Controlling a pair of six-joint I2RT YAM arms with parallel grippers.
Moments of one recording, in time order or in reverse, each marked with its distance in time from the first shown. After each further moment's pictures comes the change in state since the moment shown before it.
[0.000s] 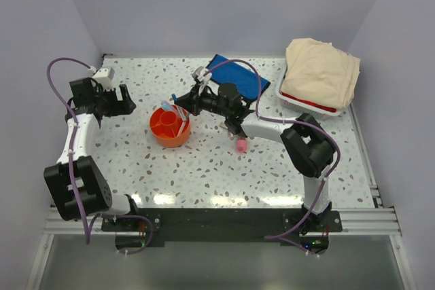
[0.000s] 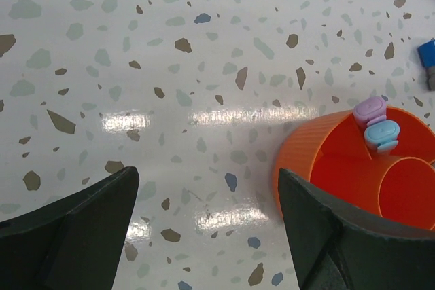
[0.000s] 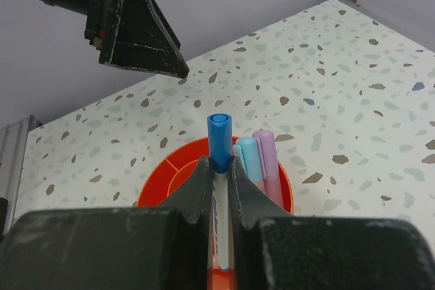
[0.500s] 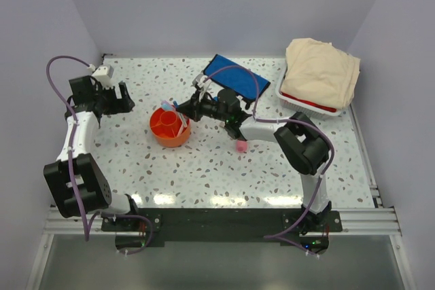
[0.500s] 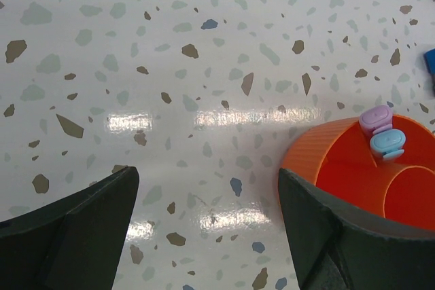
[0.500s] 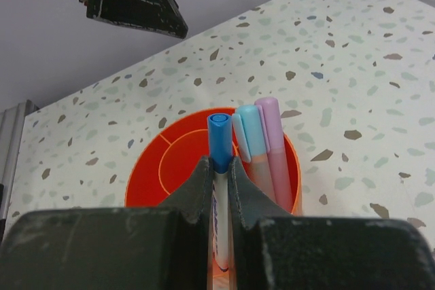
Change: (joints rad) left arm 0.000 0.026 0.028 0.000 -0.019 0.000; right arm 0.000 0.050 -0.050 0.065 -0.013 0.017
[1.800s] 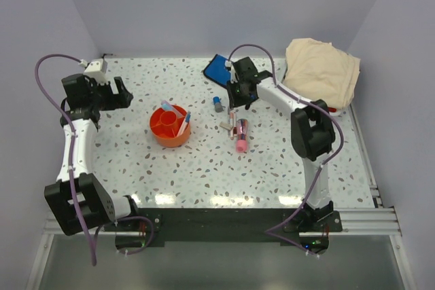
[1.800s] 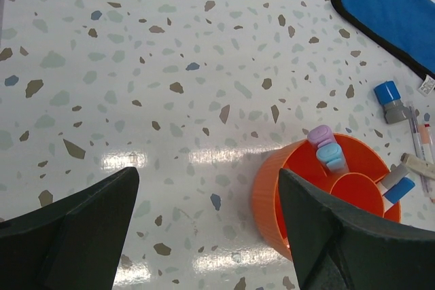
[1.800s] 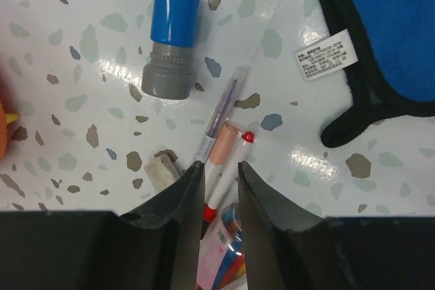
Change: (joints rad) left arm 0.000 -0.135 -0.006 0.032 0.032 -0.072; right arm -0.278 0.098 0.521 -1.405 0.336 -0.085
